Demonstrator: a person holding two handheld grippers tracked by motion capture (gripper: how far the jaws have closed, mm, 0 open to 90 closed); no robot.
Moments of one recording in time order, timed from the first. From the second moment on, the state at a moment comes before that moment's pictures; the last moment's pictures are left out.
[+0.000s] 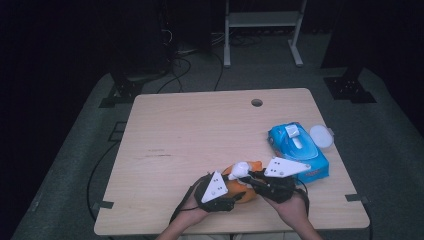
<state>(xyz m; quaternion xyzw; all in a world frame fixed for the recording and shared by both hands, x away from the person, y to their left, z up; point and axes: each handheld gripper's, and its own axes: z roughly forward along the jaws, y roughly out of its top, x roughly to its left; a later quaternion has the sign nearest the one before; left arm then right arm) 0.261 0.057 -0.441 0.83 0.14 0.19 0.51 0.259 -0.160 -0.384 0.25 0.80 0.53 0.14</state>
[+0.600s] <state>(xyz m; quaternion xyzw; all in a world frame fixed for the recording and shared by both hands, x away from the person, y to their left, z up) 0.261 0.056 -0.443 0.82 0.15 0.17 0.52 0.277 -0.183 -0.401 0.30 0.79 0.52 0.13</state>
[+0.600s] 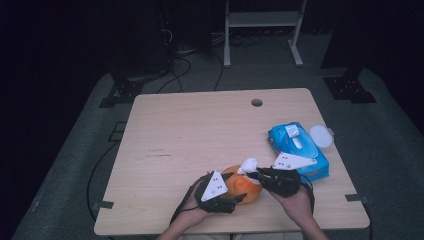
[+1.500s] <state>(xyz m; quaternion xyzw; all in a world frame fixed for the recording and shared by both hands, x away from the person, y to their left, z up) 0.278 0.081 -0.446 0.81 0.18 0.13 0.55 0.287 -0.211 -0.411 0.35 0.76 0.53 0.12</state>
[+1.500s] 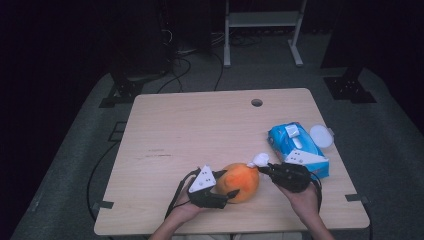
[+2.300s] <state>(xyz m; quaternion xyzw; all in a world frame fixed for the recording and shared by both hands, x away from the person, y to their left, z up) 0.278 0.080 -0.447 0.81 0.18 0.13 0.55 0.284 -0.203 -0.407 0.33 0.76 0.55 0.10</state>
